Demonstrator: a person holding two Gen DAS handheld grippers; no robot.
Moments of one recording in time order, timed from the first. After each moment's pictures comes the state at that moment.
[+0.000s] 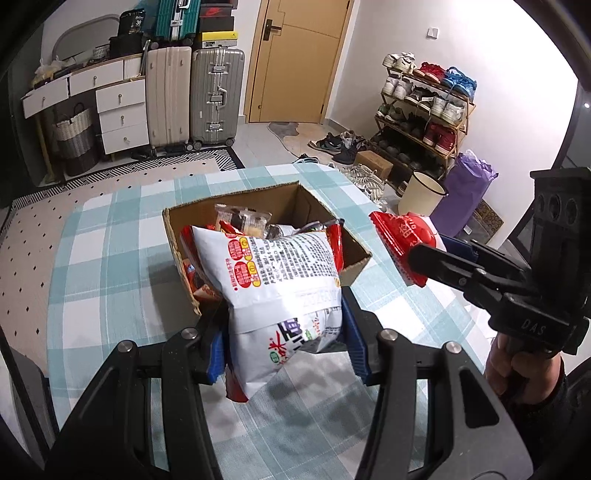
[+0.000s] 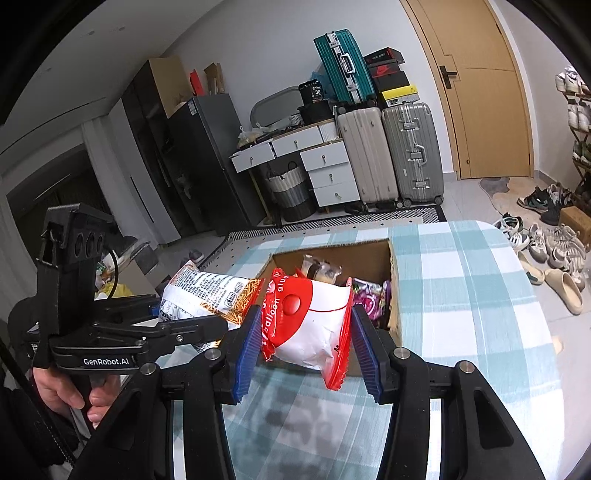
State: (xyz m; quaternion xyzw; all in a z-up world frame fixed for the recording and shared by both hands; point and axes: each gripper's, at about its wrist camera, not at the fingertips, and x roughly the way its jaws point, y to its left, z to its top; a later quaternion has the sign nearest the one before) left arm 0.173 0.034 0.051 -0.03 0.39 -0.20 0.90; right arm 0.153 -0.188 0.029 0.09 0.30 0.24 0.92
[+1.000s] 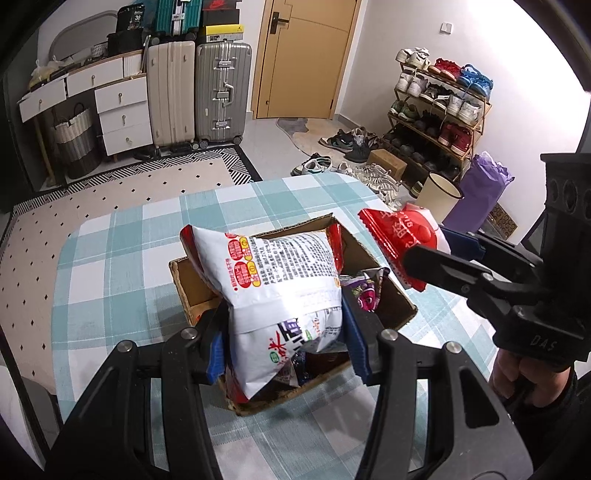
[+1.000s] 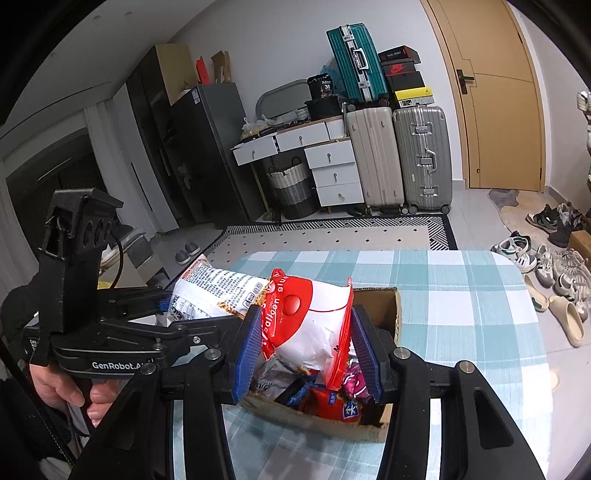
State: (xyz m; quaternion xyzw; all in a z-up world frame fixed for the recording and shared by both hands) left arm 0.304 0.020 0.042 -0.01 0.41 -0.19 0.89; right arm 0.249 -0.167 0.041 0.05 0.31 0.25 0.91
